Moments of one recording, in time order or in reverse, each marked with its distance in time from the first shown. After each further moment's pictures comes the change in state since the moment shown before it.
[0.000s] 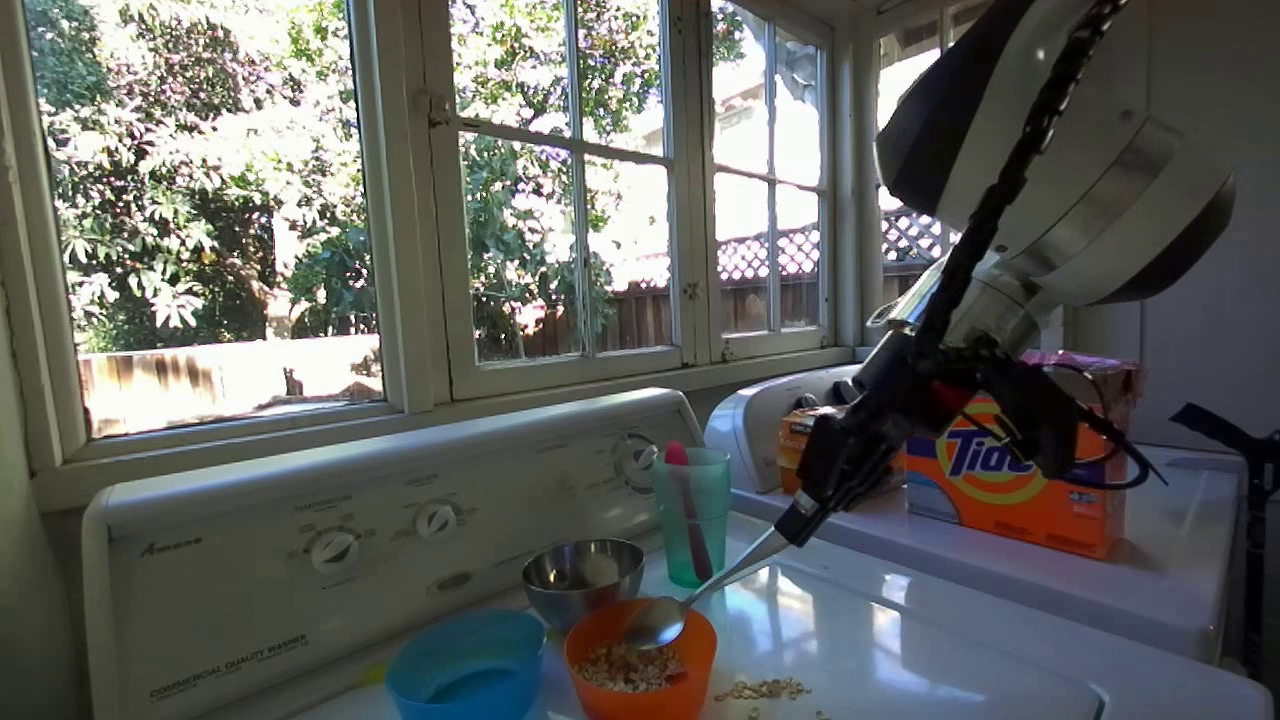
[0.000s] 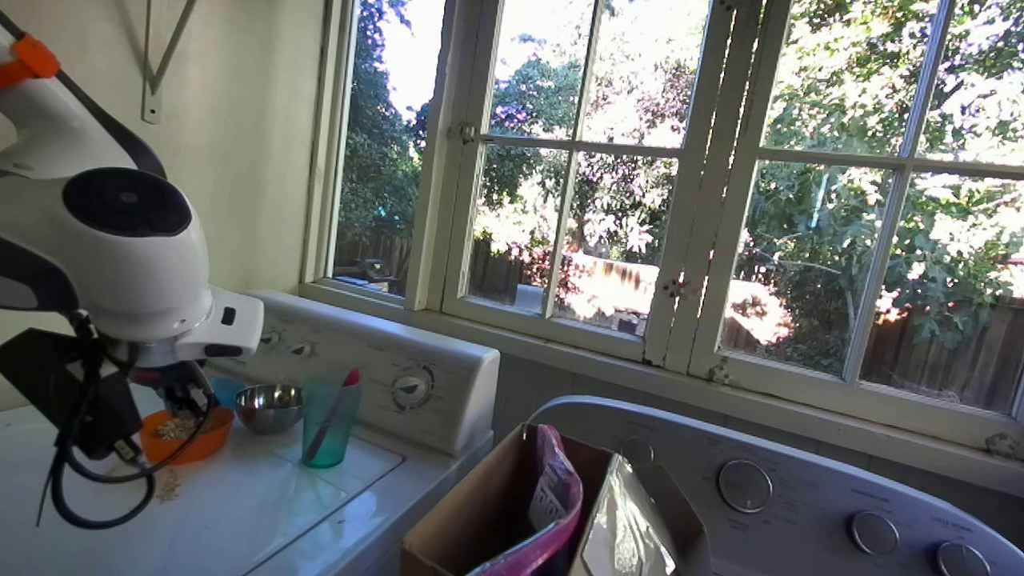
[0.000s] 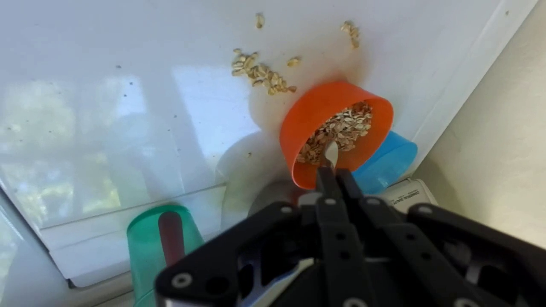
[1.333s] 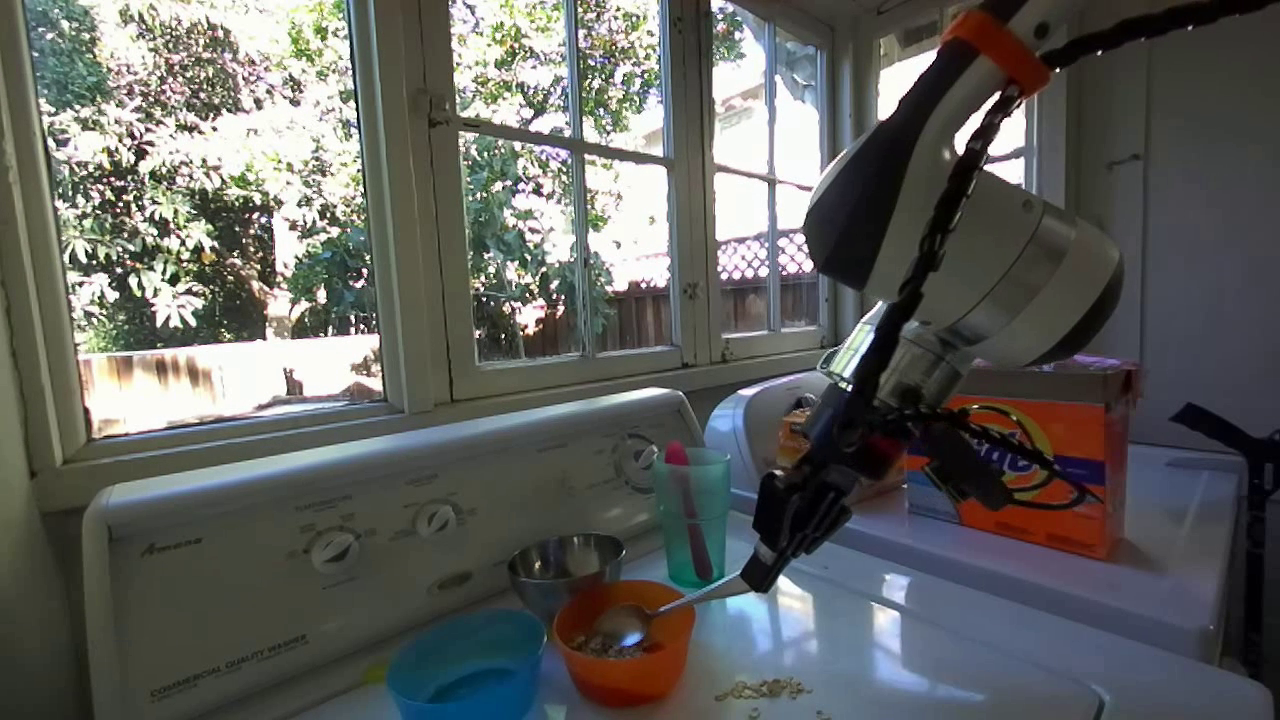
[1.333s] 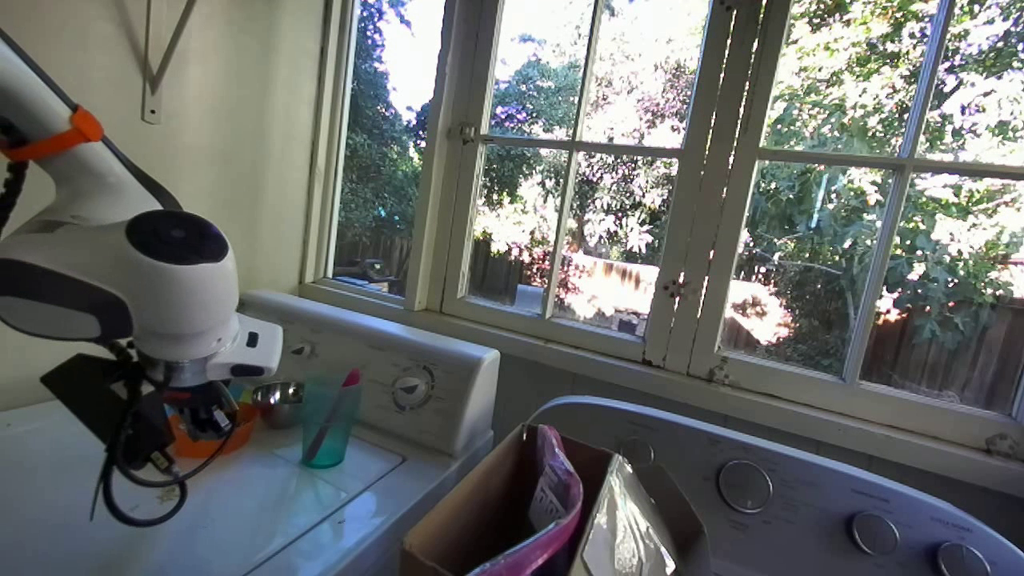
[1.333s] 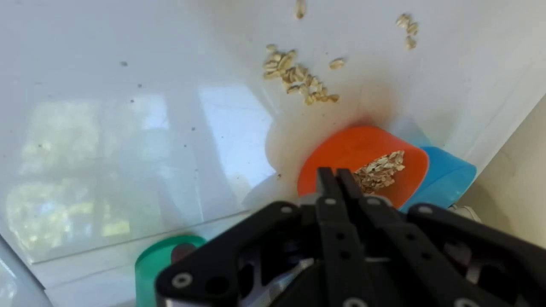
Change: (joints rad) arm 0.040 0.172 -0.005 0.130 -0.118 0.057 0.128
